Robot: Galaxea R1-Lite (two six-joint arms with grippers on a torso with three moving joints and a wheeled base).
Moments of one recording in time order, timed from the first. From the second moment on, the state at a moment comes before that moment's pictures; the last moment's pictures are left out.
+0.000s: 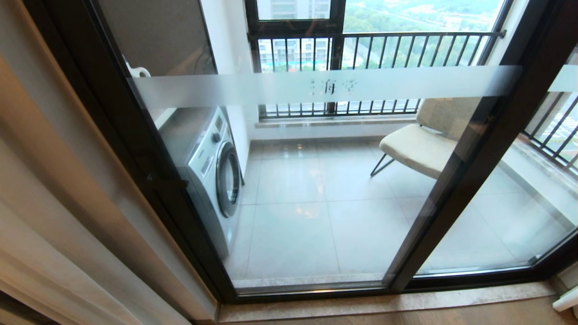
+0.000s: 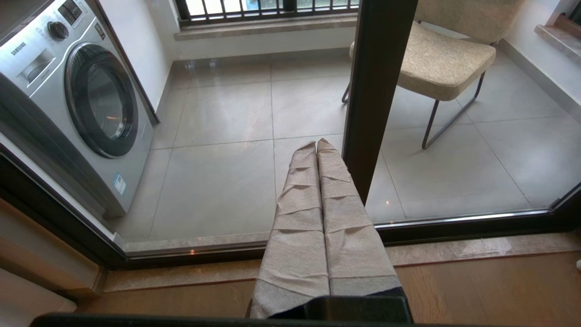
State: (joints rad) left arm 0.00 0.01 0.00 0.00 -0.01 0.01; right arm 0.01 0.00 0.00 0.00 -0.04 0.04
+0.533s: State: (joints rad) left arm 0.00 0.00 0.00 0.00 -0.01 0.01; right arm 0.01 0.00 0.00 0.00 -0.04 0.04
